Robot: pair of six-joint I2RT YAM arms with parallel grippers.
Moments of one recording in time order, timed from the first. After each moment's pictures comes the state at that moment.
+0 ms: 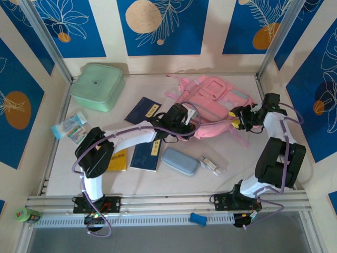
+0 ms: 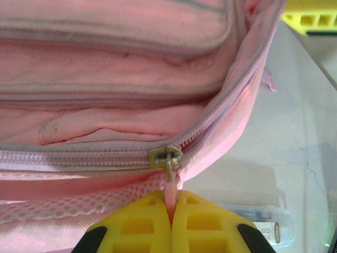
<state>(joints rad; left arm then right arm) -0.91 1.86 1.37 -0.23 0.19 -0.40 -0.33 1.50 1.06 -0.72 -0.75 0.73</state>
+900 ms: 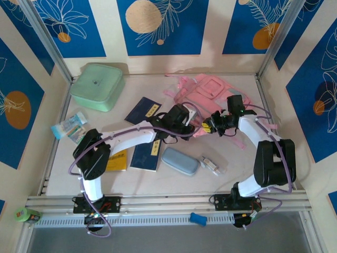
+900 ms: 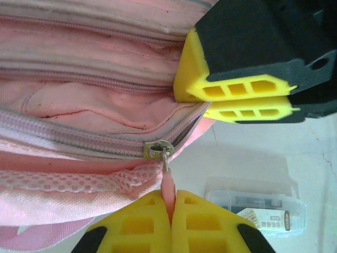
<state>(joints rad) -0.94 1.81 1.39 -0.34 0.10 -0.37 0.06 1.52 0.99 -0.60 -0.68 0.99</state>
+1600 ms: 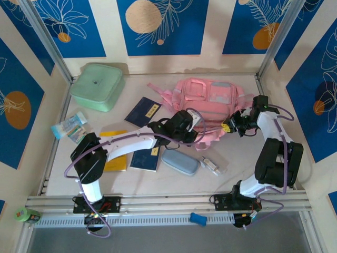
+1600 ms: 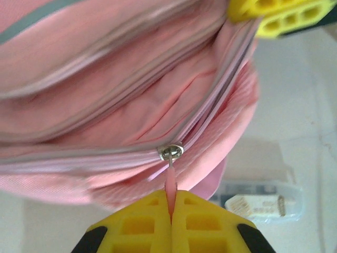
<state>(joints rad) -0.99 1.78 1.34 -0.32 0.04 -0.31 -0.25 1.51 1.06 -0.89 -0.72 0.62</state>
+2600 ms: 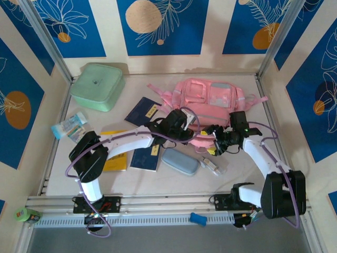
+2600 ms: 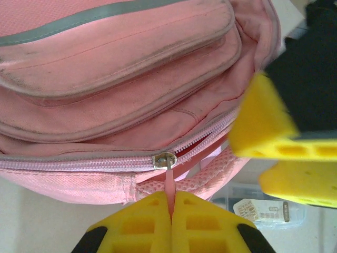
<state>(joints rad) -0.96 1.78 1.29 -0.23 0.10 -0.37 0.10 1.21 0.73 -0.63 -0.63 1.19</state>
